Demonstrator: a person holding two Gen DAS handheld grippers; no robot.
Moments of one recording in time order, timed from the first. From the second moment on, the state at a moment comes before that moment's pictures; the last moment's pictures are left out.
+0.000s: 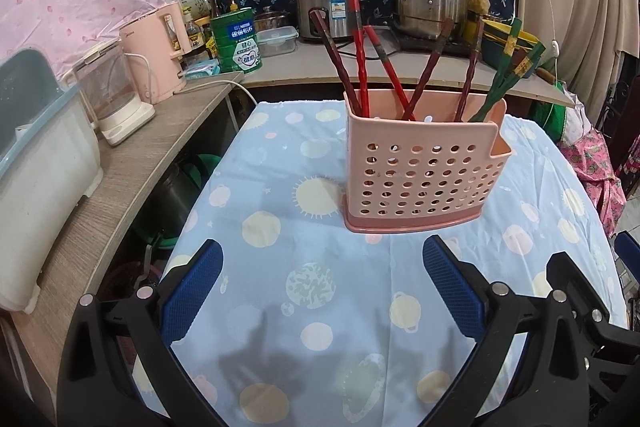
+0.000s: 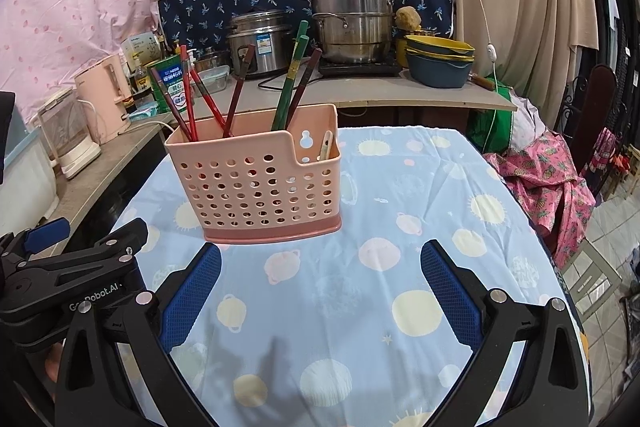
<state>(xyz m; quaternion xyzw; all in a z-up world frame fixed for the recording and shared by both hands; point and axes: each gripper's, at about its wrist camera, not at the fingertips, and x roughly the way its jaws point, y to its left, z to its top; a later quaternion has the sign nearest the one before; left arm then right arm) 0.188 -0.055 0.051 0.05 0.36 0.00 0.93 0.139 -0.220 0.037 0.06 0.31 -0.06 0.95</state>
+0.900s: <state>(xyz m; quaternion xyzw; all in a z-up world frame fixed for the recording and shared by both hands) 0.205 -0.052 0.049 0.05 0.36 0.01 0.93 0.157 -0.219 0.033 0.05 0.32 -0.06 0.95</state>
